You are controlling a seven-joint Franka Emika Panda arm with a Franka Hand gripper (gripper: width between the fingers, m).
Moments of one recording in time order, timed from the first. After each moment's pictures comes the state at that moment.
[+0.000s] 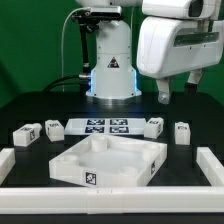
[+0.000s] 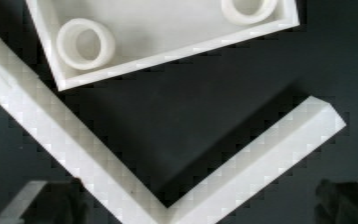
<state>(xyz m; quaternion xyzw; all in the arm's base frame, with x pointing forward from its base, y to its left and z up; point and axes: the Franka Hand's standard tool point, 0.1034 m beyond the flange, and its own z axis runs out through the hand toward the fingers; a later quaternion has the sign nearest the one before) 0.575 0.090 0.142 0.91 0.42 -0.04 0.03</state>
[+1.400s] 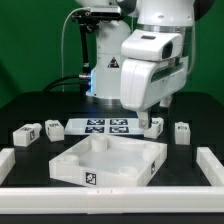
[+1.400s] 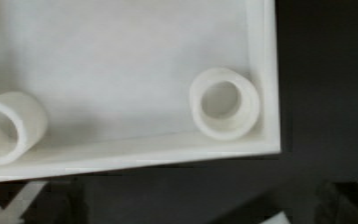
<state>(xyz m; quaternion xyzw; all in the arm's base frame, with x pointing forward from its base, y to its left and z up) 0.516 0.054 0.076 0.86 0.51 -0.02 0.01</state>
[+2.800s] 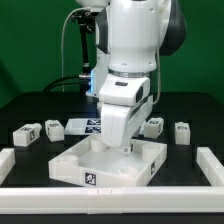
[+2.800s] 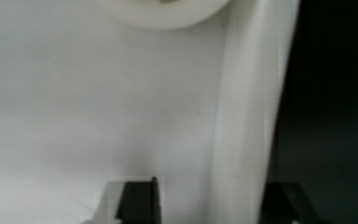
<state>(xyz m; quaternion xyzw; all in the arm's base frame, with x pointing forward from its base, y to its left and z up) 0.468 0.021 0.009 0.83 0.56 -0.03 -0.02</state>
